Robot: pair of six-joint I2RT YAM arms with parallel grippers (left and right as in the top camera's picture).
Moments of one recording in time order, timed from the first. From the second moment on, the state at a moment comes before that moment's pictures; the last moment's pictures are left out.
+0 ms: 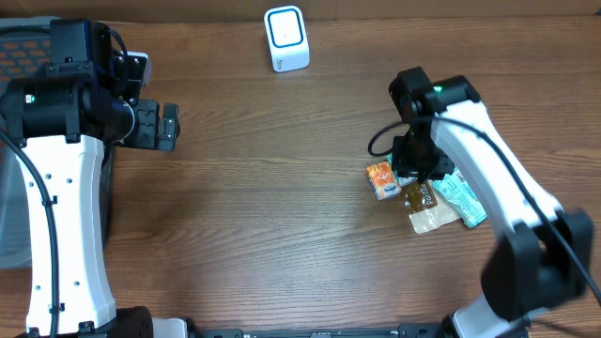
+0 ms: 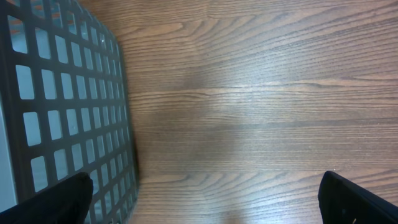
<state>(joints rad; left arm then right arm) 0.07 1.57 1.87 -1.47 -0.05 0.14 0.28 1.77 1.50 -1.38 0.13 0.43</state>
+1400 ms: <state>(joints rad) 0.07 1.57 1.87 -1.47 -0.05 0.14 0.24 0.68 1.24 -0.97 0.06 0.25</state>
